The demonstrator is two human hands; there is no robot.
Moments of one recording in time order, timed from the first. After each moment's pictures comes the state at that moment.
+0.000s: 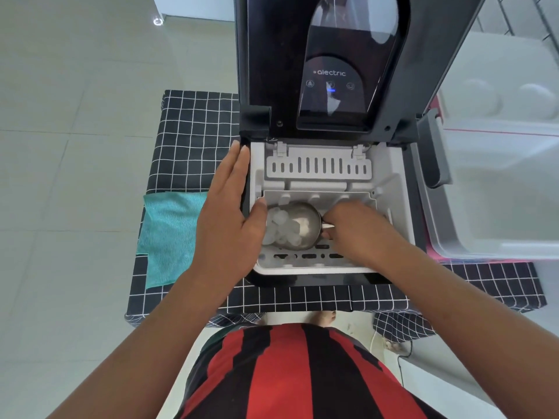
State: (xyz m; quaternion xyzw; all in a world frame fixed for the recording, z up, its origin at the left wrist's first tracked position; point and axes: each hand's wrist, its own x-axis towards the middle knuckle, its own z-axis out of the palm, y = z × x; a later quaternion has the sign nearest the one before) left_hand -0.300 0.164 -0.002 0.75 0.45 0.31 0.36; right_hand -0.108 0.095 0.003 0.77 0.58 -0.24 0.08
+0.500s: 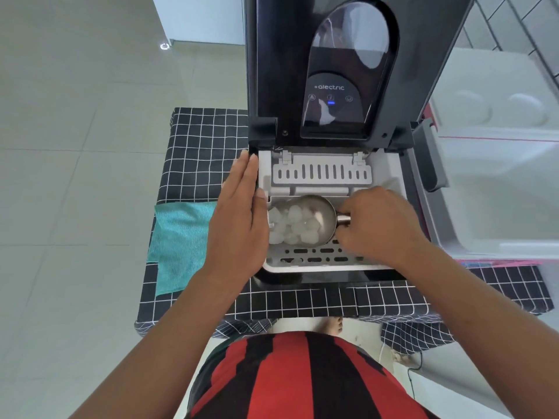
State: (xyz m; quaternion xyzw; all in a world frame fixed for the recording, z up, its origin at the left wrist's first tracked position) left_hand -0.300 0.162 -0.001 0.77 0.46 0.30 0.33; right_hand -0.107 0.085 0.037 0.79 0.61 -0.09 0.01
